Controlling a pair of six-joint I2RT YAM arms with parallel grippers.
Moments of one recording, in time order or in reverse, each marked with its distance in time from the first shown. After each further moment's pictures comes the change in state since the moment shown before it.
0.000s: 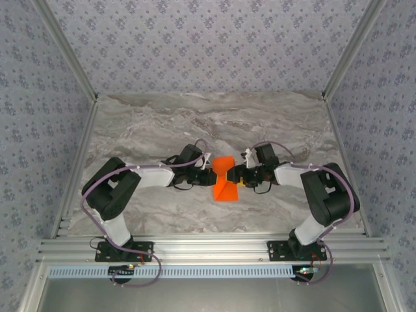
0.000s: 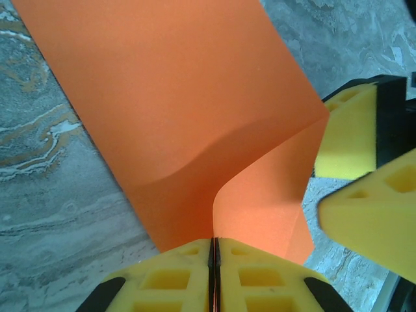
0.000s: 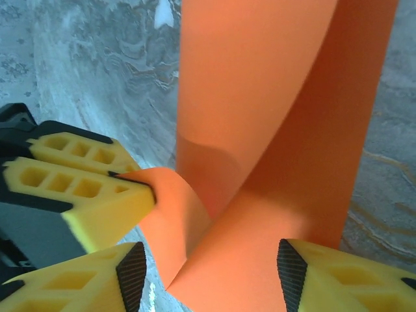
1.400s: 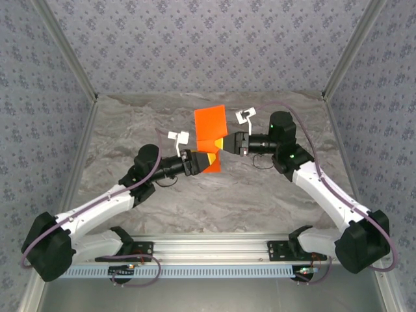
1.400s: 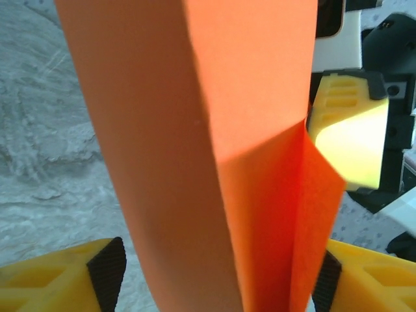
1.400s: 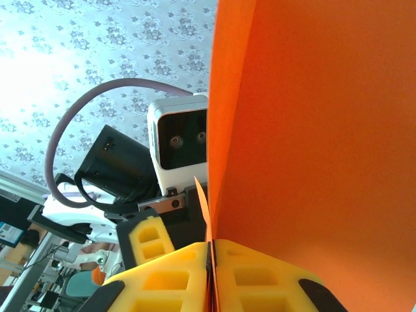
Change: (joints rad) left arm 0.008 -0.653 -0.207 0.415 0.072 -0.307; right arm 0.087 -0.425 0.316 0.101 -0.254 0.245
